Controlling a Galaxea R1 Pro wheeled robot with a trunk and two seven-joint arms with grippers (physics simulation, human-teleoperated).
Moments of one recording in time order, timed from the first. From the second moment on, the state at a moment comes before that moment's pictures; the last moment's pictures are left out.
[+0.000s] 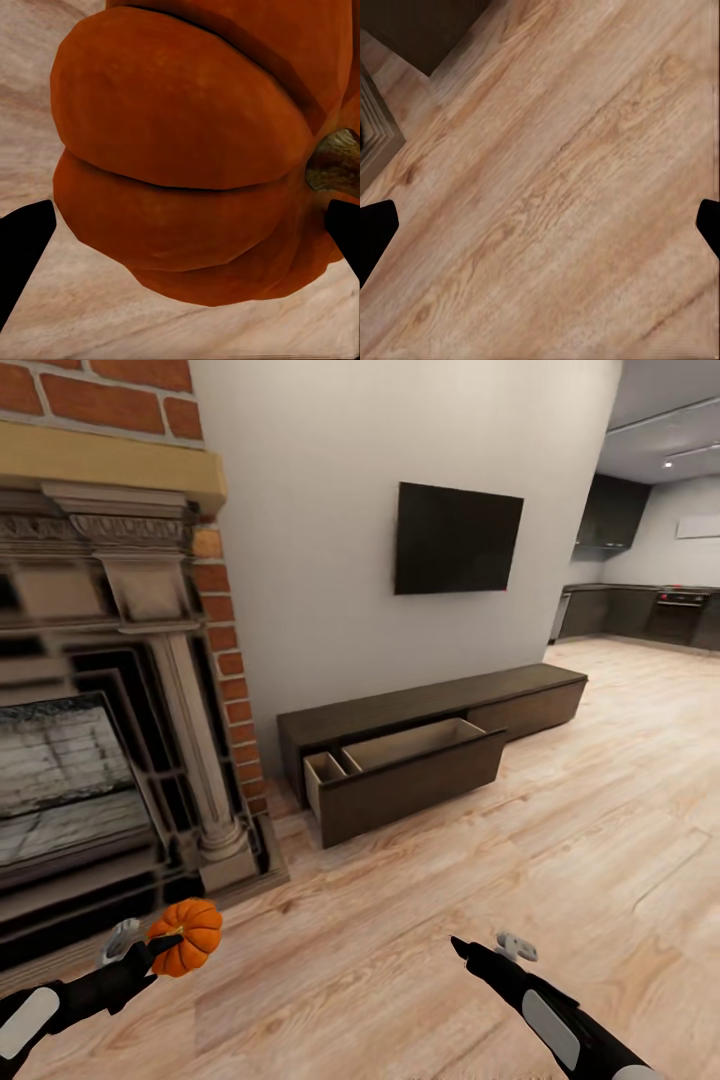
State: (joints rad) left arm -0.48 0.45 -0.04 -0.47 1.04 0.60 -0.44; right arm -0.49 -0.17 0.40 -0.50 -0.91 0.07 0.14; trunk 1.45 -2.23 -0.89
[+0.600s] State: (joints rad) left arm -0.48 0.45 -0.04 -0.47 1.04 0.60 -0.44; right arm -0.49 -0.17 0.40 -0.50 -0.91 0.07 0.15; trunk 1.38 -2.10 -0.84
